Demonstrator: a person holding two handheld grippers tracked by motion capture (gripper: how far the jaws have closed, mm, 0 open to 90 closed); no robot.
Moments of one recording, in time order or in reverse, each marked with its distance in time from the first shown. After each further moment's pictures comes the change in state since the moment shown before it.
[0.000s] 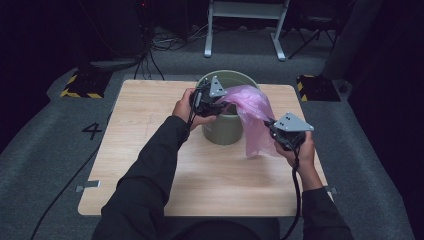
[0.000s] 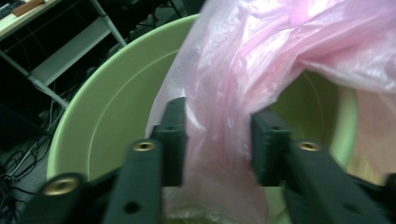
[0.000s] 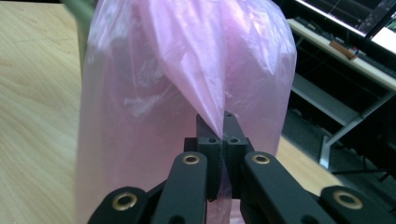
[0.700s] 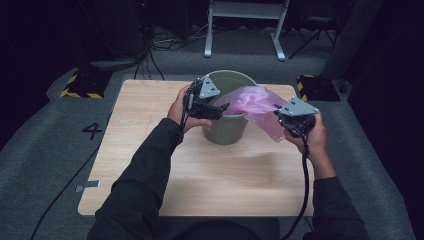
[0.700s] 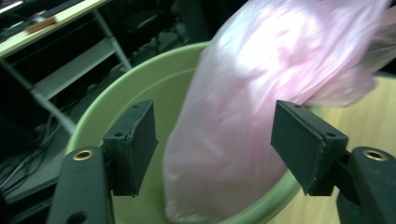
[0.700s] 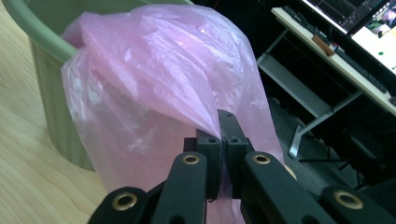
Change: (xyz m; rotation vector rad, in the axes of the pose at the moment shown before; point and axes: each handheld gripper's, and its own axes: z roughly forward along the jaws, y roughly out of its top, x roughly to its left) left arm -0.002 -0.002 -0.024 -0.117 -0.013 -0.046; right arm -0.031 0.032 -0.007 0.101 -0.048 -0.103
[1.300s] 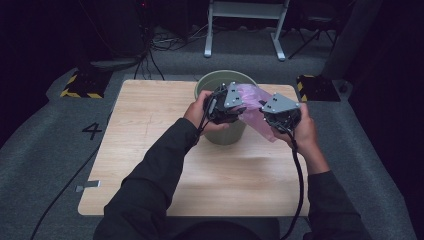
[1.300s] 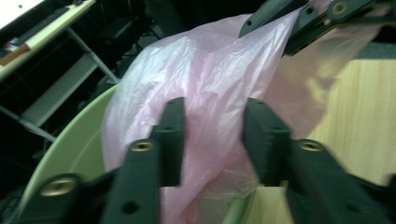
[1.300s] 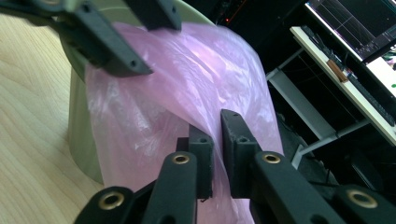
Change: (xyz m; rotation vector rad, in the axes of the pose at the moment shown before) left arm -0.038 0.026 0.019 0.044 -0.034 0.184; right arm 0.019 0.037 0.008 -0.006 0.054 -0.126
